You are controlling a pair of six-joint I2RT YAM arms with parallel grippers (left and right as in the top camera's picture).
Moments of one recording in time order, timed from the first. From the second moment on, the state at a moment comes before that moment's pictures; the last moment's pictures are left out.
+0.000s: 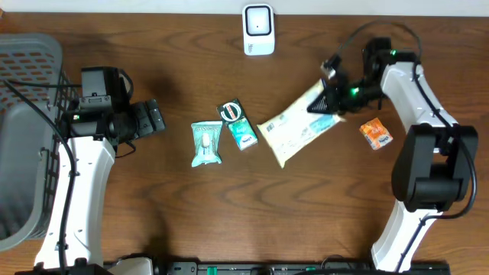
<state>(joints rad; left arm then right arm) 0.09 1.39 1.18 -0.91 0.04 -0.27 0.00 2.07 1.56 -1.05 -0.78 -0.17</state>
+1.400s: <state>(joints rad) -0.44 1.66 1.02 -0.43 0.37 -0.68 0.03 2.08 1.40 -0.92 -0.50 0.12</state>
